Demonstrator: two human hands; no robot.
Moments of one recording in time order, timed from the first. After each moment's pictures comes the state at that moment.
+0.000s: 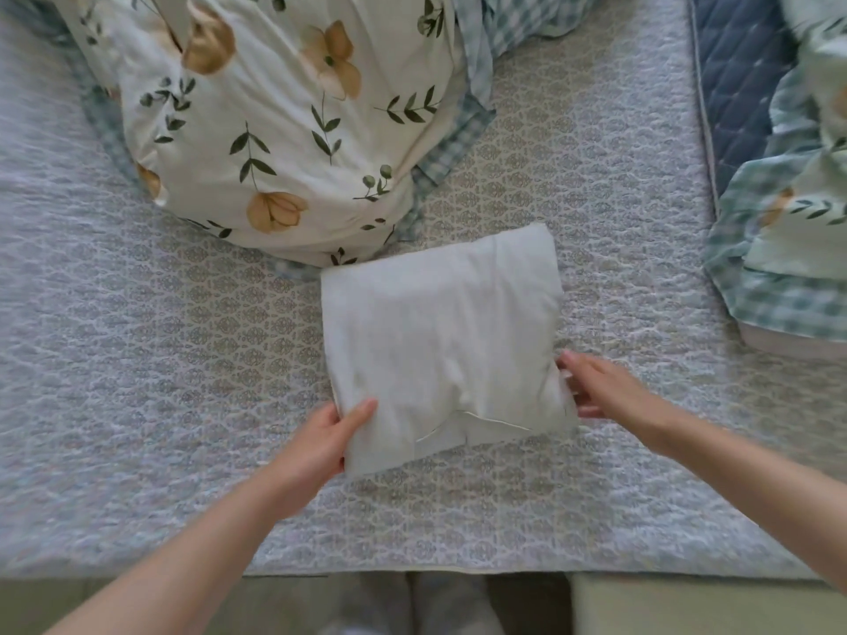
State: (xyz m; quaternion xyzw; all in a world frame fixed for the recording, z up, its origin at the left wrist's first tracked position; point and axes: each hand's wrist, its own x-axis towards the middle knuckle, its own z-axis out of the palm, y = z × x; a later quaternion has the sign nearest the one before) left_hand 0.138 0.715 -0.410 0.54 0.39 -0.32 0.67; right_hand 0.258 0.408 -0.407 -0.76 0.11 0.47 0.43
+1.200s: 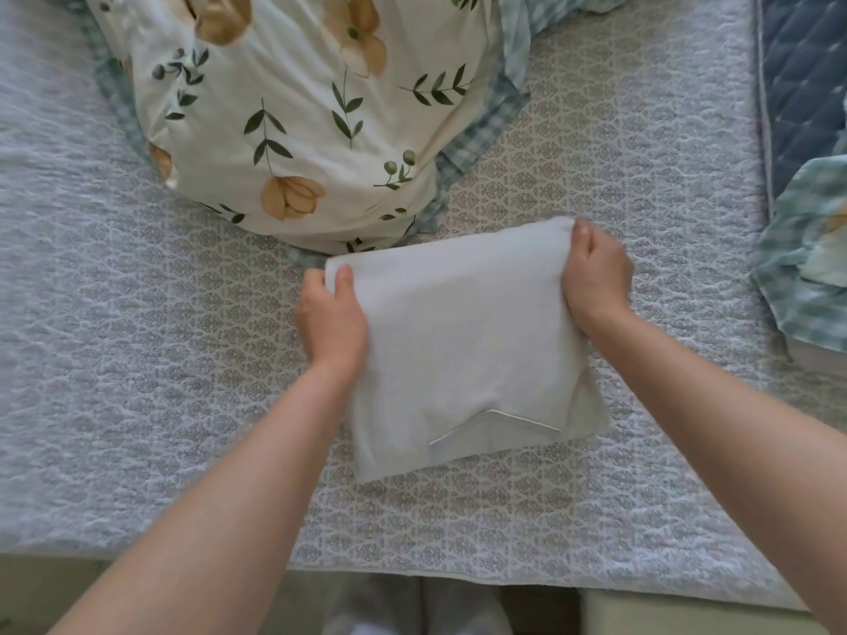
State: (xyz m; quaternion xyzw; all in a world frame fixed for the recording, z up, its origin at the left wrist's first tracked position) left_hand 0.249 0.723 -0.445 0.77 0.48 0.03 0.42; right_hand 0.361 0.485 -0.456 -0.94 0.12 0.10 0.31
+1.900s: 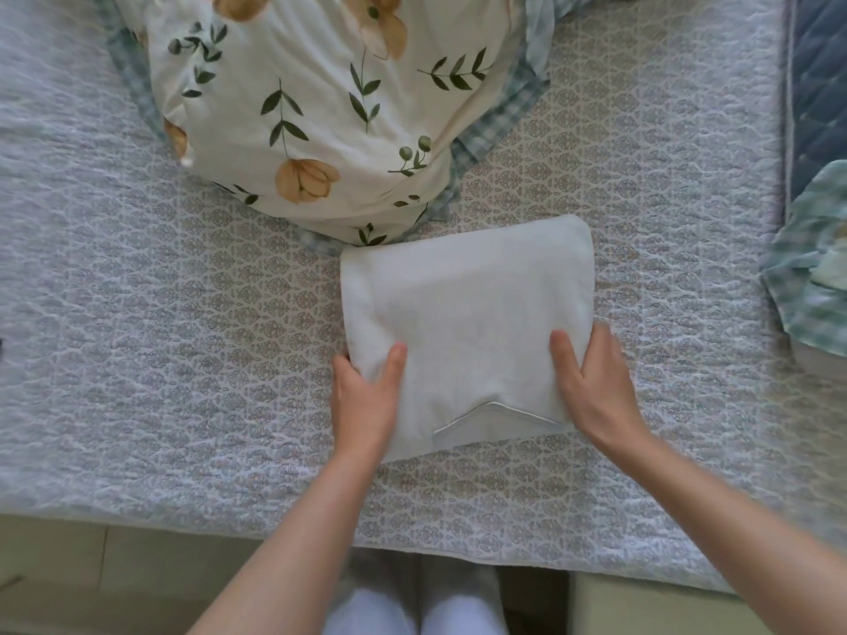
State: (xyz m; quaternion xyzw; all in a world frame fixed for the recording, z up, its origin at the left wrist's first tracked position) left_hand 0.164 0.677 -0.433 0.69 0.53 -0.12 0.47; right_hand 0.248 0.451 -0.441 -0.92 0.05 0.23 0.31
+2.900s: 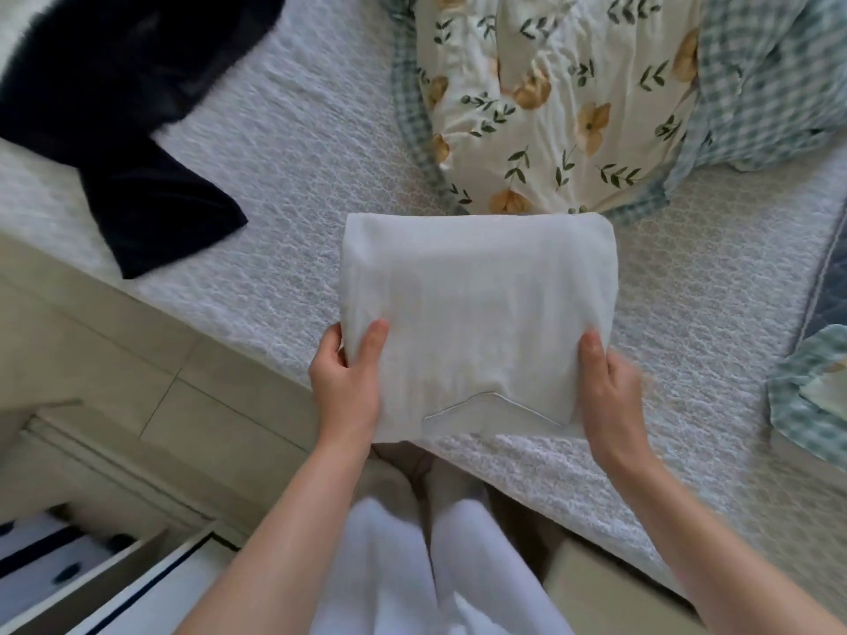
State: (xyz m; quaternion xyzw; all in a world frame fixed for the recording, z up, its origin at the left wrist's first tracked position) left_hand 0.024 0.774 -0.244 0.52 0.56 0.19 0.61; right_hand 0.166 0.585 -0.236 -0.85 -0.01 0.25 0.47
